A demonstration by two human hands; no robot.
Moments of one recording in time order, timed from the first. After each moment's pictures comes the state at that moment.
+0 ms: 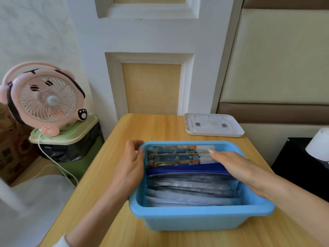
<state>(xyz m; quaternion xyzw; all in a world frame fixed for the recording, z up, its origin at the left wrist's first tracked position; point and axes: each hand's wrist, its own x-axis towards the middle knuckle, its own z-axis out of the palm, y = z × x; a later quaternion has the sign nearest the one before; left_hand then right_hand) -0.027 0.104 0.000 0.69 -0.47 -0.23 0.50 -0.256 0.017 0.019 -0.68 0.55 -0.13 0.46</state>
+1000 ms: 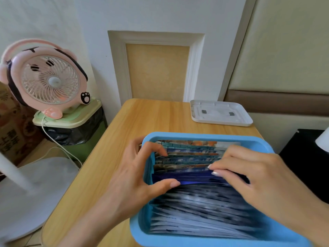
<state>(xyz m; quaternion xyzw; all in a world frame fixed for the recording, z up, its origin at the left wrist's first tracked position) -0.035 0.155 -0.003 0.63 -0.65 -0.14 0.40 -0.271 0.077 0.030 -0.93 0.26 -0.26 0.03</state>
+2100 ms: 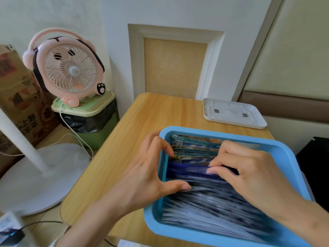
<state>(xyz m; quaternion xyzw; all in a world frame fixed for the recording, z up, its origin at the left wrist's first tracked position) -0.032 0.167 -0.003 0.61 -0.66 -0.17 0.40 -0.241 0.073 0.020 -0.92 0.25 -0.30 0.04</state>
